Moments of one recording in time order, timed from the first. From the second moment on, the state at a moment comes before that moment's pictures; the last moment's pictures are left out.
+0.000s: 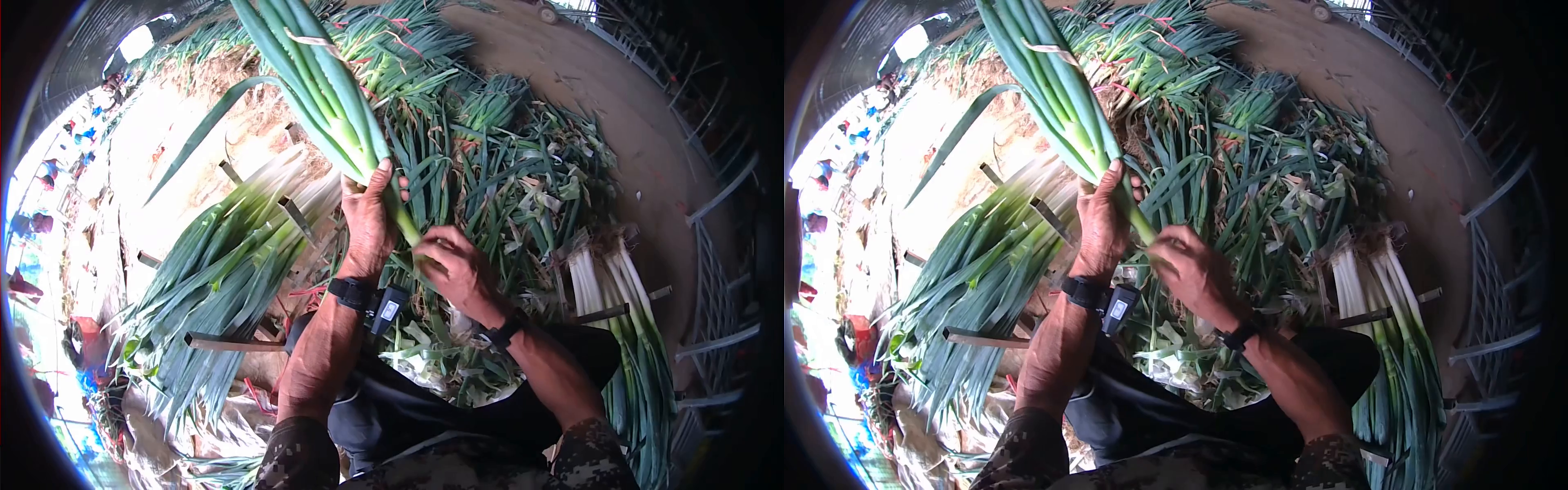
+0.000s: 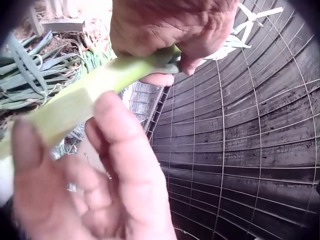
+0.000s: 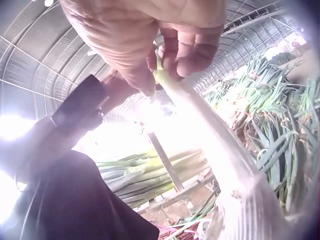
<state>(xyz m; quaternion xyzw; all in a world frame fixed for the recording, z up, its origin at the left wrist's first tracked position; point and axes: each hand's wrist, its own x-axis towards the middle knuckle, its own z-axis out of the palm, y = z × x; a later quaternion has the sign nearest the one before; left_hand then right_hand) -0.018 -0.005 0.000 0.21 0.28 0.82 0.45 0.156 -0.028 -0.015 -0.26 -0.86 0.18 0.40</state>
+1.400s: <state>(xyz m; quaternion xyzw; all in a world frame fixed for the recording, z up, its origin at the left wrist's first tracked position) -0.050 -0.010 -0.002 0.24 0.38 0.83 0.32 0.268 -0.084 -0.154 -0.35 -0.90 0.26 0.08</state>
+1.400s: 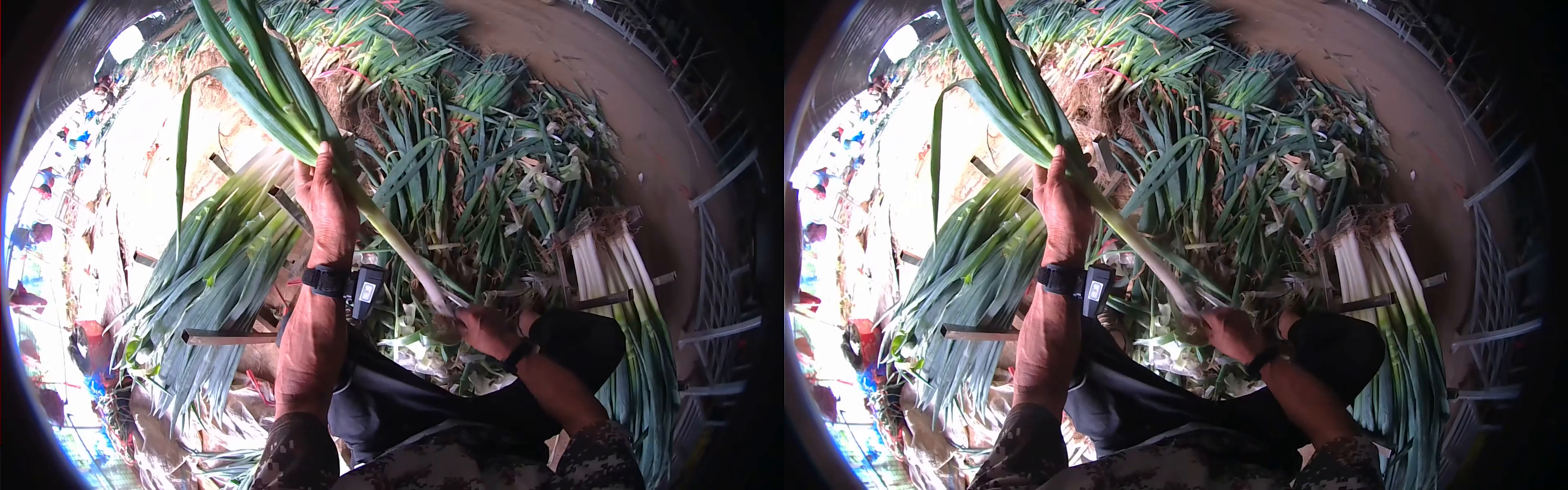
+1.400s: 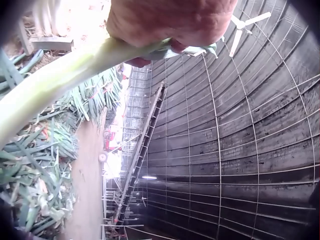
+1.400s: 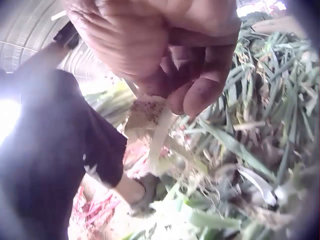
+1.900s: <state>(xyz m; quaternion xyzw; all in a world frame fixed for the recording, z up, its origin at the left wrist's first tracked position) -0.101 -0.018 0.014 0.20 0.26 0.88 0.35 0.249 -0.047 -0.125 -0.44 -0.73 0.46 0.25</state>
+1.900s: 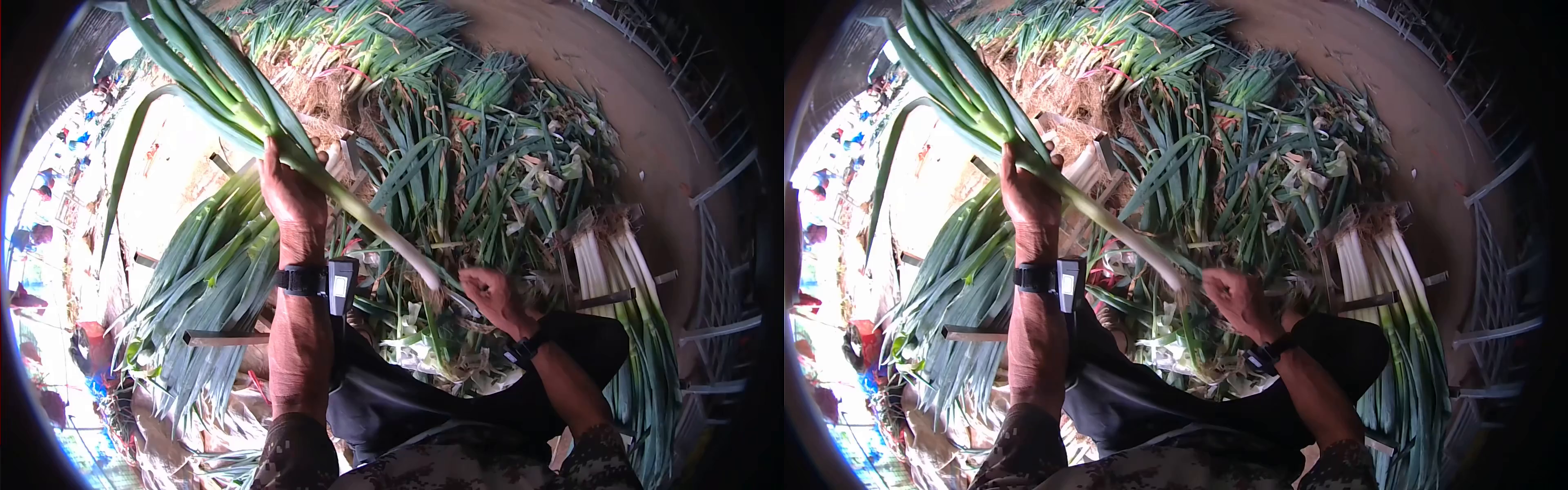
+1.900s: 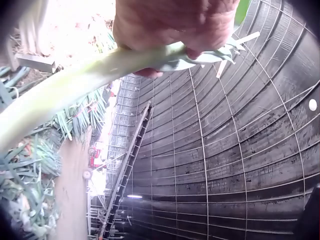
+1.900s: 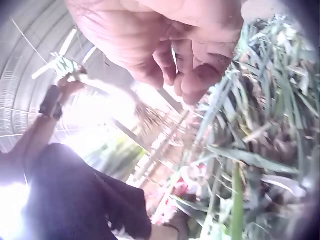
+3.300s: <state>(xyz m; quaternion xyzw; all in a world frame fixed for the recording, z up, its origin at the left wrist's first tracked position) -0.067 -0.020 0.020 0.15 0.25 0.84 0.45 0.212 -0.055 -0.063 -0.36 -0.48 0.73 0.33</state>
